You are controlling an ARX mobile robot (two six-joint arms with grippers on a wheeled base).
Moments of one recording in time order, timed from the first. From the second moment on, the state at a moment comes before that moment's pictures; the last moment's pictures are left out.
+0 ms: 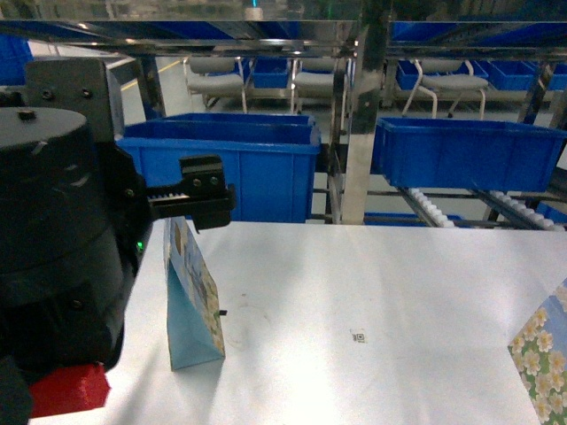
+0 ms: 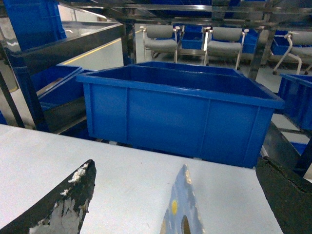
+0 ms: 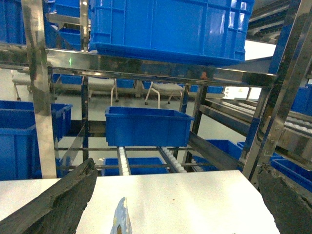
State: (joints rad) left arm -0.43 1.98 0.62 1.29 -0.66 -0.08; right arm 0.33 0.42 0.11 0.45 0.58 -0.16
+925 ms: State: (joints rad) left arm -0.03 1.08 0.48 0.56 -0.07 0.09; right arm 0.33 0.42 0.11 0.45 0.58 -0.16
